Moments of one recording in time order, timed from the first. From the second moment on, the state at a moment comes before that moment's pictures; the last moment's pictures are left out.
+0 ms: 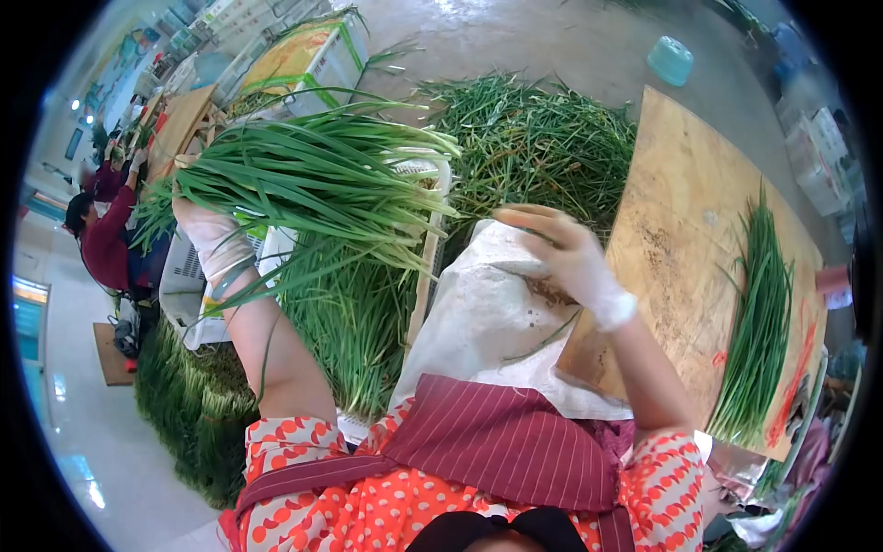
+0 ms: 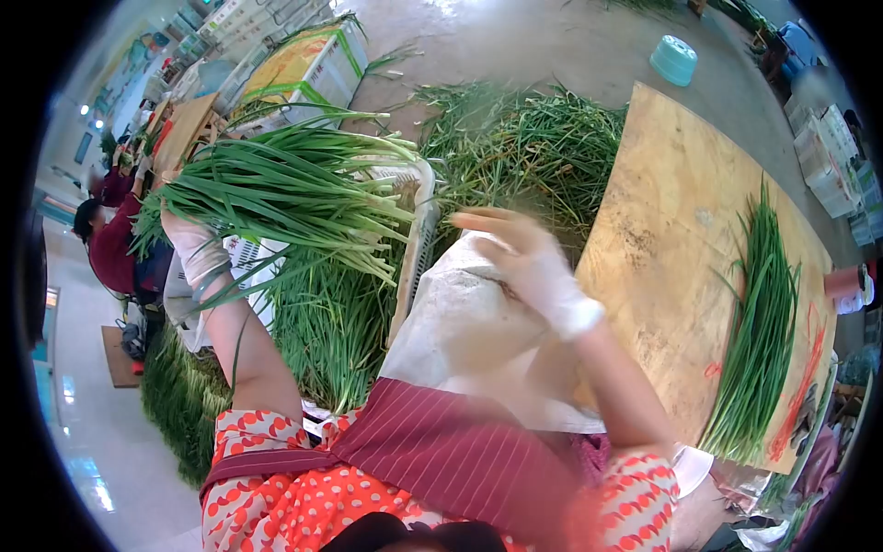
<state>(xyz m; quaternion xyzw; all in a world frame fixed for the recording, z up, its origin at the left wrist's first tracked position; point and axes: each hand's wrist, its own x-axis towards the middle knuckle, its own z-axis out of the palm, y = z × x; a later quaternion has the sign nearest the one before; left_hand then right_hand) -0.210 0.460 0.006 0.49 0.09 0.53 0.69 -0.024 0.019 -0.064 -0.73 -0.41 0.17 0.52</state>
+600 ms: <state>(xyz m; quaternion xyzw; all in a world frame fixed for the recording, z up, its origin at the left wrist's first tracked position) -0.200 0.442 0.010 0.15 -0.04 0.36 0.92 -0.029 0.134 -0.070 -0.49 -0.20 0.41 0.75</state>
